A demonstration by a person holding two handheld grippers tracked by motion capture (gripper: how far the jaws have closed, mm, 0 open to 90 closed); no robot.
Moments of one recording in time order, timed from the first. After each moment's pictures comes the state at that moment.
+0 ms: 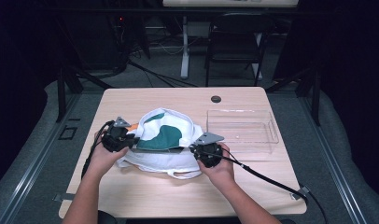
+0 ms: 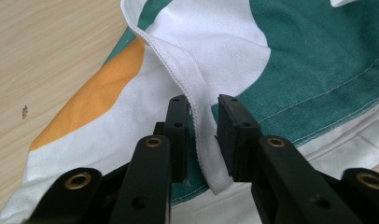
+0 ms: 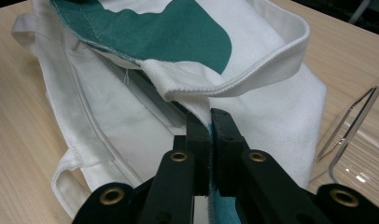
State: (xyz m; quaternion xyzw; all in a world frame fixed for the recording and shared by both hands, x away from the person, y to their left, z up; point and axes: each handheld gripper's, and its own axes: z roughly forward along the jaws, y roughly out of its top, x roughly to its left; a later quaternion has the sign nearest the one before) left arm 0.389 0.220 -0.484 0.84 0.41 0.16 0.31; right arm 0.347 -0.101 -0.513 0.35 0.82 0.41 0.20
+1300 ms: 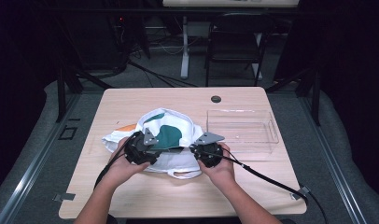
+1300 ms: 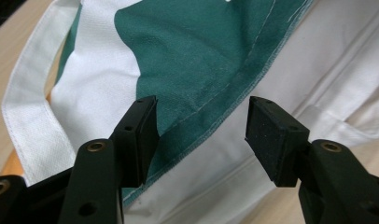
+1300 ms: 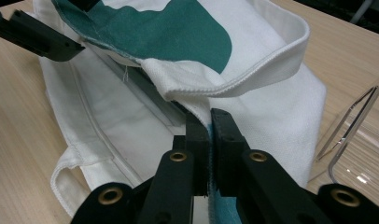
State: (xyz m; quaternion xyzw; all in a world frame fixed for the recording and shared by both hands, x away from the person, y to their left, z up) left arm 0.356 0.143 -0.493 0.90 0.29 0.22 0.25; right arm 0.348 -0.102 -0.514 0.35 0.82 0.41 0.20
